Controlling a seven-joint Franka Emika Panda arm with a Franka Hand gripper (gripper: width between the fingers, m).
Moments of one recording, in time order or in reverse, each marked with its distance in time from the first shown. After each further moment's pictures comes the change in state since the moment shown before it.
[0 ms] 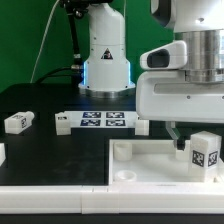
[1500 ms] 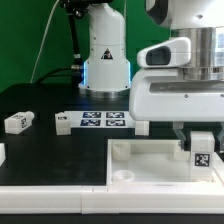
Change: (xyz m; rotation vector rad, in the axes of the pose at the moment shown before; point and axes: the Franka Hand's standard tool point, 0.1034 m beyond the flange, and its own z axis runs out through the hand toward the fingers) arm 0.005 0.008 -0.001 -0.020 0.017 -0.076
